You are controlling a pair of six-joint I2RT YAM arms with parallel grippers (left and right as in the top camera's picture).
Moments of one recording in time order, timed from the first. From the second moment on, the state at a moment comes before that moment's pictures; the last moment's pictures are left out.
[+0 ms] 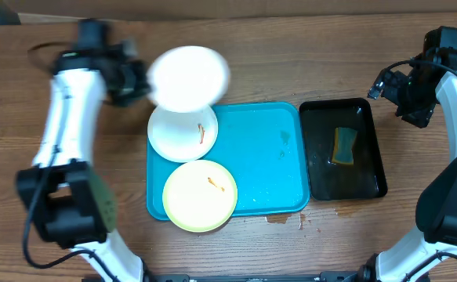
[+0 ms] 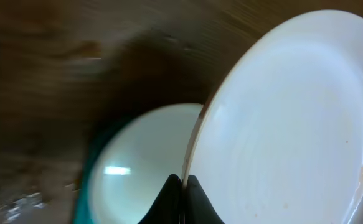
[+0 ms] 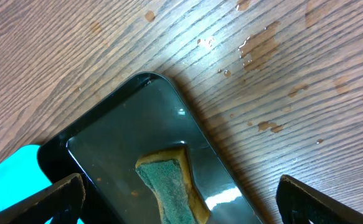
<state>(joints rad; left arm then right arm) 0.14 1.93 1.71 -1.00 0.40 -0.32 -0.23 1.89 1.64 -1.12 -0.15 0.34</state>
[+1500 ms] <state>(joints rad) 0.44 1.60 1.36 -1.12 0.41 -0.22 -0.23 1.89 1.64 -1.12 -0.15 0.34</state>
